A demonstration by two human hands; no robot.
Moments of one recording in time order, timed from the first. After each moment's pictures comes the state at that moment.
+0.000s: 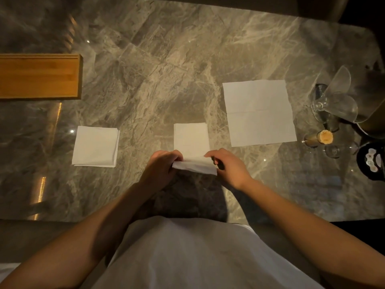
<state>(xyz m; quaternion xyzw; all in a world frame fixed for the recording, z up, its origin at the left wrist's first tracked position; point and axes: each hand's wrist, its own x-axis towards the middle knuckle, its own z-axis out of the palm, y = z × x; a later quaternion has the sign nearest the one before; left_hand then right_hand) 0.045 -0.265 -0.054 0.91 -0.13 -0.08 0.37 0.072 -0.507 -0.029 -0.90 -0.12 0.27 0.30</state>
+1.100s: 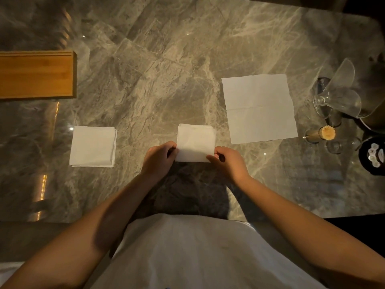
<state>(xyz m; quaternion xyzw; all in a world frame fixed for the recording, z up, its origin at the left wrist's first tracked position) 0.062 -0.273 -0.056 0.93 0.04 -0.15 0.33 0.078 -0.499 -0.039 -0.91 -0.02 0.26 0.31</state>
